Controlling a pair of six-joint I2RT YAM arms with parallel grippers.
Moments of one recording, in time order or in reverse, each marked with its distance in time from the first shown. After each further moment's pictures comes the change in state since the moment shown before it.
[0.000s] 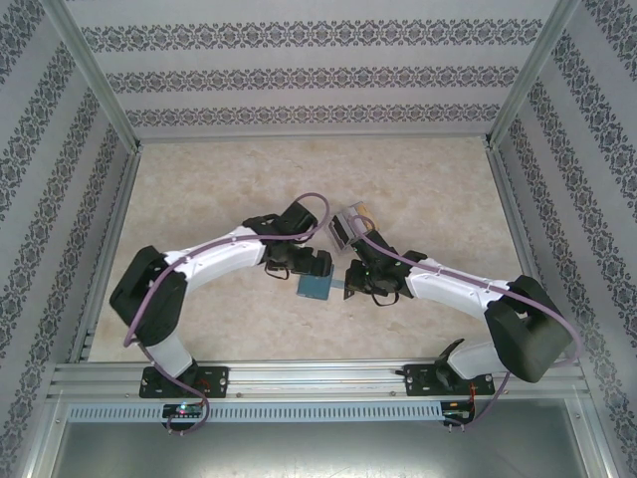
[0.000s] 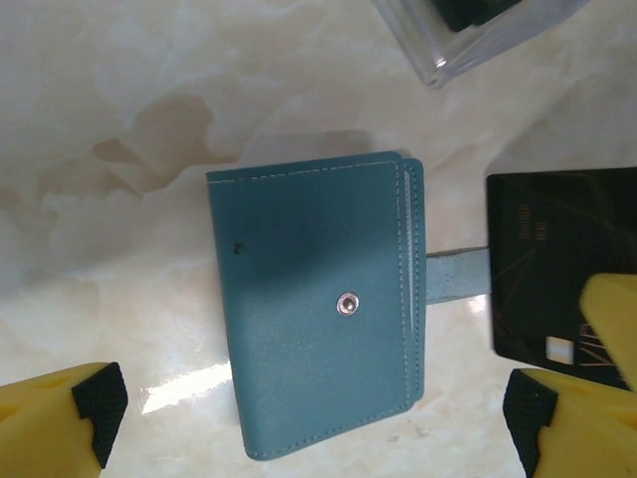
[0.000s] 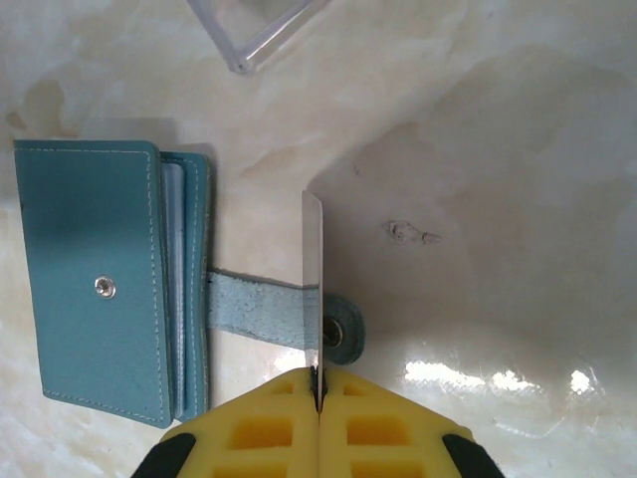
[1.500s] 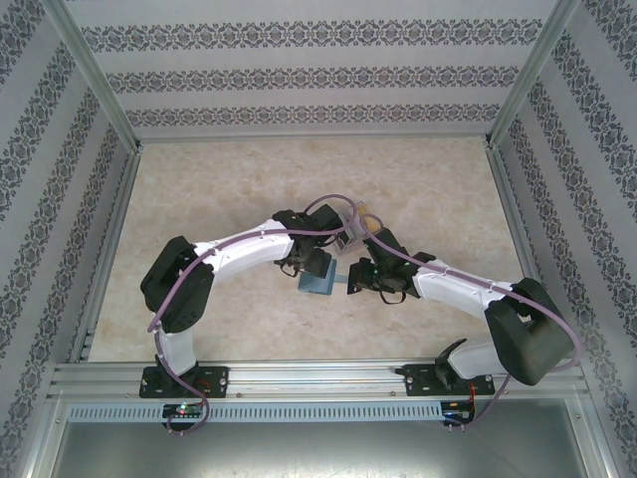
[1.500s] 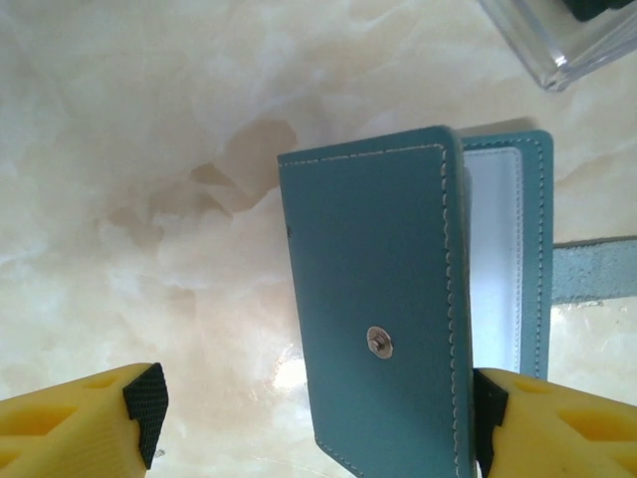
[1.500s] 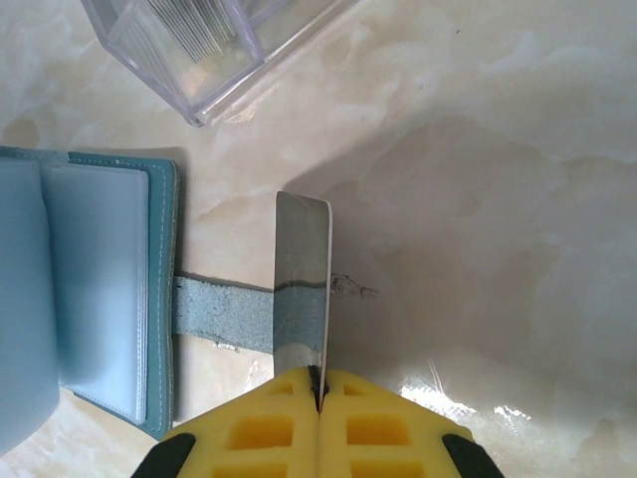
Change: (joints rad) left arm -0.080 0.135 0.195 -0.230 -0.260 -0.001; right arm -0.083 -0.017 -0.052 0.060 -0.022 -0.098
